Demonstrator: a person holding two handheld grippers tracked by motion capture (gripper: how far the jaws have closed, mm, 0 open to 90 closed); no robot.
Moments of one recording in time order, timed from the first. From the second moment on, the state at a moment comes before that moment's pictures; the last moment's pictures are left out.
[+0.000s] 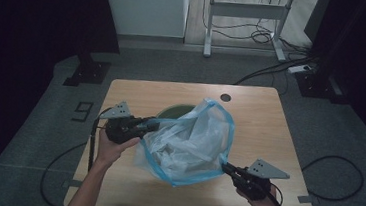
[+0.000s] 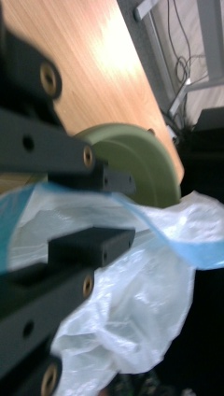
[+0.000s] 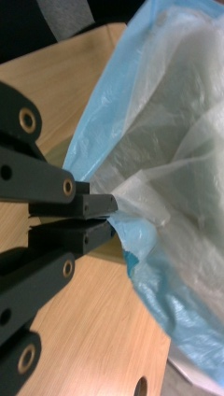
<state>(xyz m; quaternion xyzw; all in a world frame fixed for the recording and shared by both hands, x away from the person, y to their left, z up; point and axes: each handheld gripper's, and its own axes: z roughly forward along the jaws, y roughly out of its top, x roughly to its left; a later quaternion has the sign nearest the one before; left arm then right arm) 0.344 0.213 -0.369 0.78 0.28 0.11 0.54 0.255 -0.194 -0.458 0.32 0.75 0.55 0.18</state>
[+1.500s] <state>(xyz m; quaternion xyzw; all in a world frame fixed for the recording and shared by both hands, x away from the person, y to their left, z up) 0.370 0.232 -0.376 0.73 0.36 0.18 0.54 0.395 -0.164 -0.390 0.38 0.70 0.54 0.27</state>
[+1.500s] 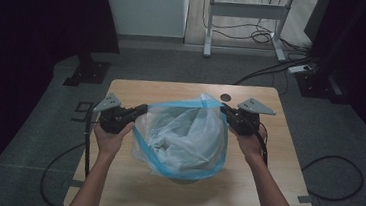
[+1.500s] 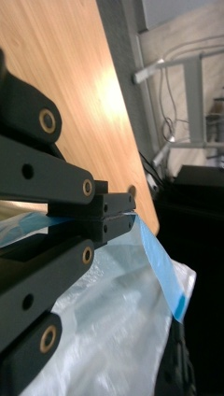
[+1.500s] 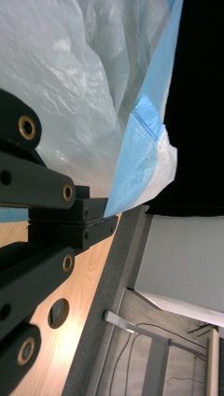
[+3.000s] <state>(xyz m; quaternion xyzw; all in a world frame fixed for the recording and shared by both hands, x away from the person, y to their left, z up) 0.377 0.233 -0.433 0.75 0.40 0.14 0.51 0.367 -0.204 -0.425 0.42 0.66 0.59 0.20</state>
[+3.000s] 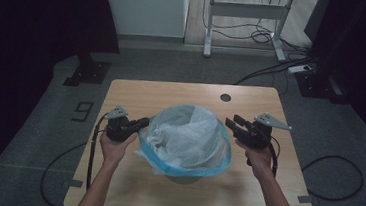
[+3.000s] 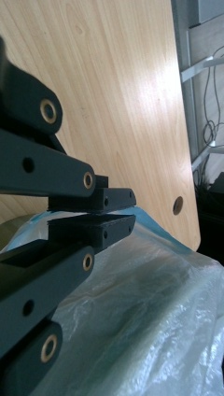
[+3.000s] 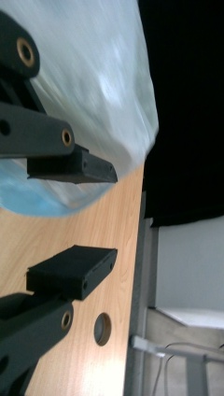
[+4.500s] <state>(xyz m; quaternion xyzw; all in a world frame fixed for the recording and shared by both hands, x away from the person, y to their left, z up) 0.369 0.230 -0.441 0.76 0.41 0.14 0.49 0.292 -0.172 -0.487 0.29 0.79 0.51 0.18</state>
